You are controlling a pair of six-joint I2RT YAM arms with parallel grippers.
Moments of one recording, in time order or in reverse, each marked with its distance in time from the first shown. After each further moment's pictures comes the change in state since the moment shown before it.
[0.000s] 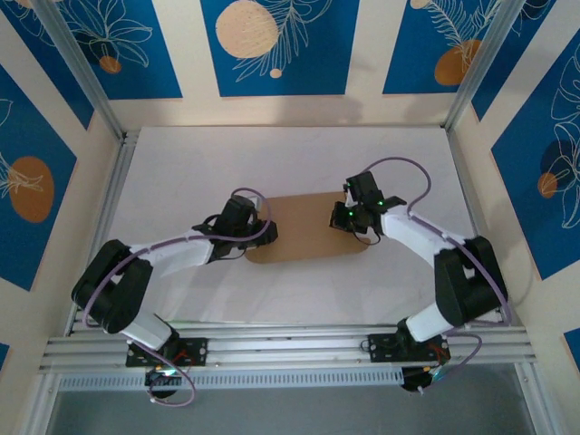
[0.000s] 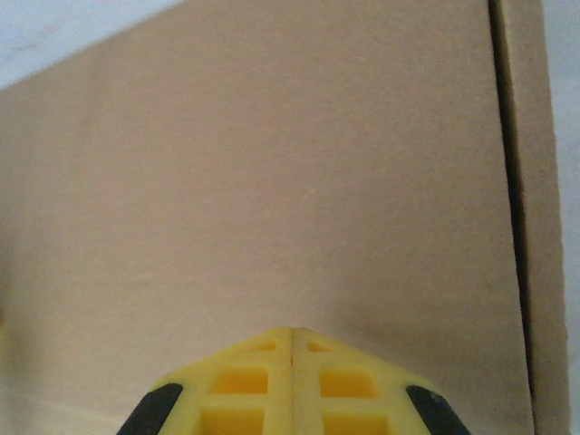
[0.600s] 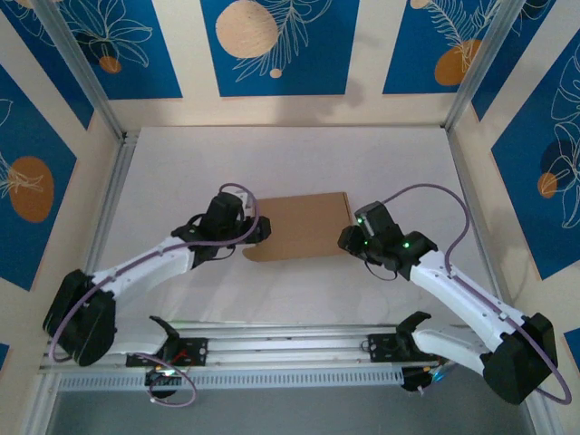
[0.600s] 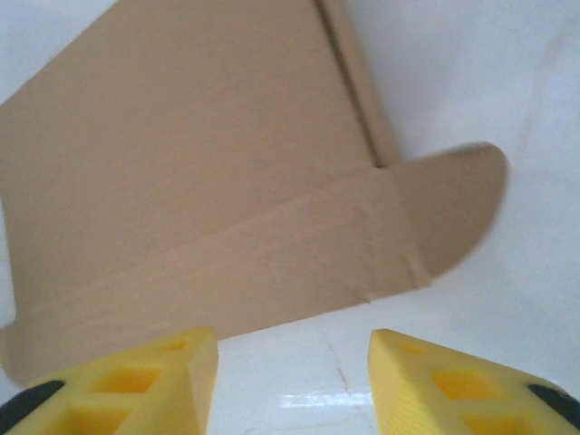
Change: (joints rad) left arm -0.005 -0.204 0.019 -0.165 -0.042 0.064; right arm 0.181 -0.520 -0.189 -0.229 0.251 0.294
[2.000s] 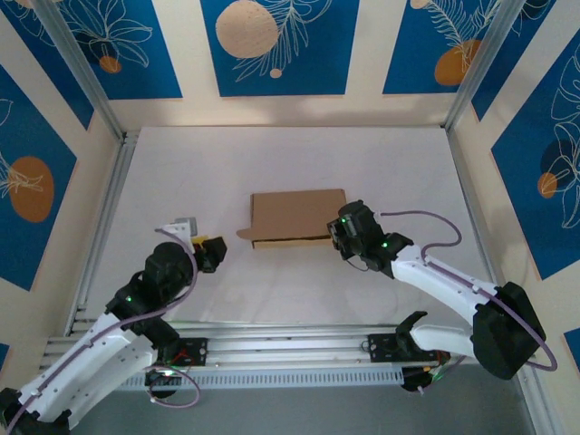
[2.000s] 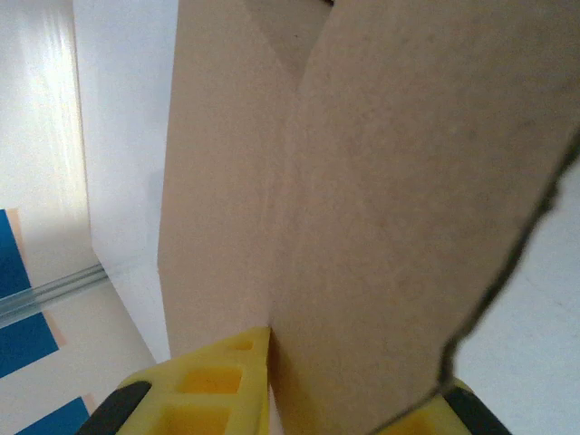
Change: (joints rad) left arm -0.026 -0.797 -0.315 -0.183 -0.309 0.042; right arm 0.074 0.153 -0.082 0.395 0.069 0.803
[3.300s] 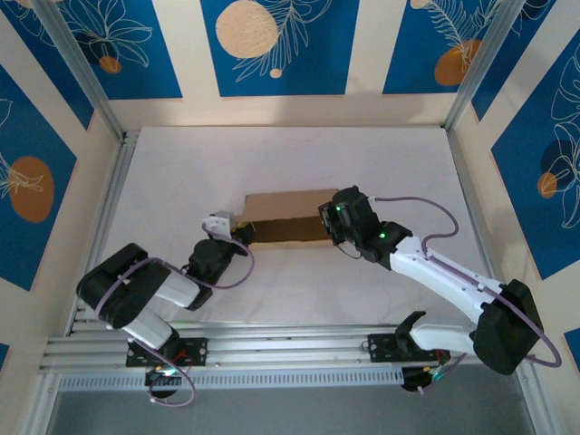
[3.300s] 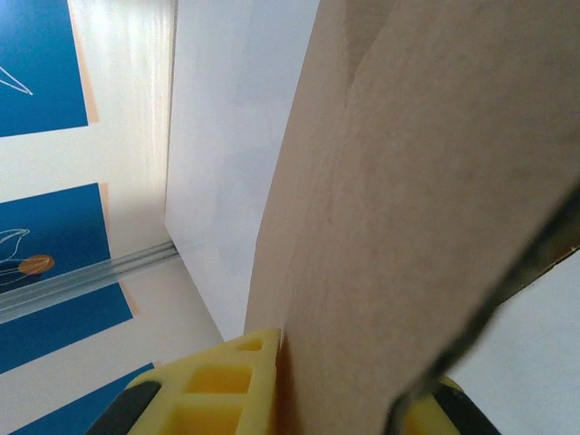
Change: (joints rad) left arm 0.018 1.009 -0.266 1.602 -0.015 0.283; right arm 0.047 0.027 0.164 -0.006 0.040 0.024
